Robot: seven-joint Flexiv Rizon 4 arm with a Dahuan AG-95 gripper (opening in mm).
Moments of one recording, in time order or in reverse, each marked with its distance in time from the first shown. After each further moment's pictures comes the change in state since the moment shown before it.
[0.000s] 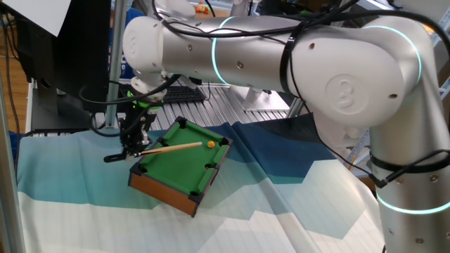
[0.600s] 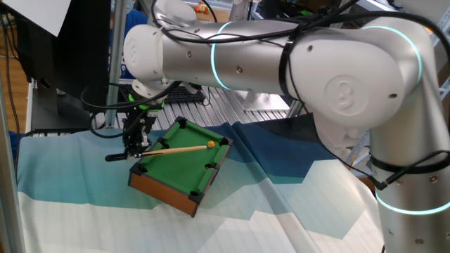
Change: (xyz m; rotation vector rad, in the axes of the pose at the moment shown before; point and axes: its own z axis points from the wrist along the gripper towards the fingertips) arm -0.013 0.013 0.012 -0.036 -0.017 0.057
